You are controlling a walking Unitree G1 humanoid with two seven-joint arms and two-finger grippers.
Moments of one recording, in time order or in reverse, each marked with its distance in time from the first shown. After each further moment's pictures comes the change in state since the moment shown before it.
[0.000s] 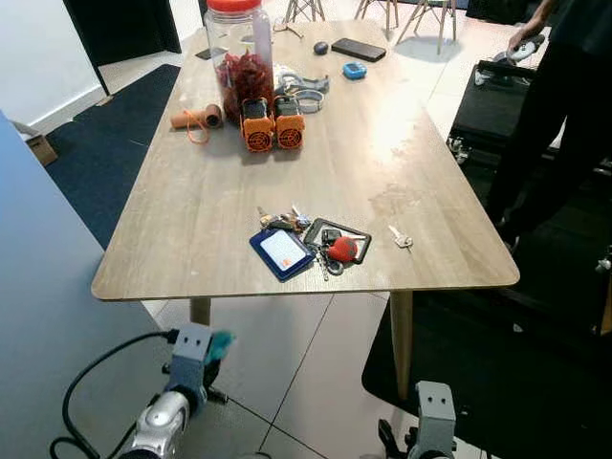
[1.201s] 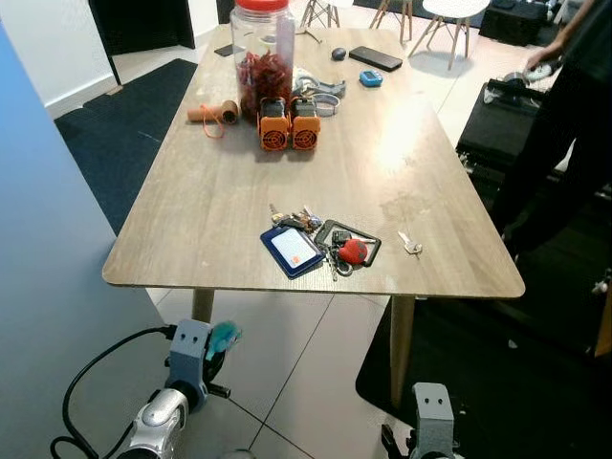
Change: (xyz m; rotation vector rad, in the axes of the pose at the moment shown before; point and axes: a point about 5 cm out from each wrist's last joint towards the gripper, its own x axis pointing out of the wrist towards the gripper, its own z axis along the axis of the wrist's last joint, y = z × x) left arm 0.007 -0.011 0.019 -0.014 -0.118 -0.070; right arm 0.000 -0.006 0.001 -0.026 0.012 -0.057
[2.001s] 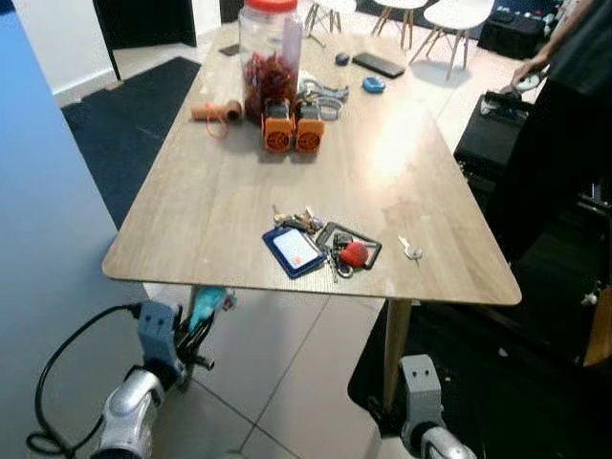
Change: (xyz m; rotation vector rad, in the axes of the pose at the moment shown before) left arm -0.016 0.025 0.032 -0.020 -0.241 -0.098; right arm 0.011 0.007 0.038 -0.082 -0.103 0.124
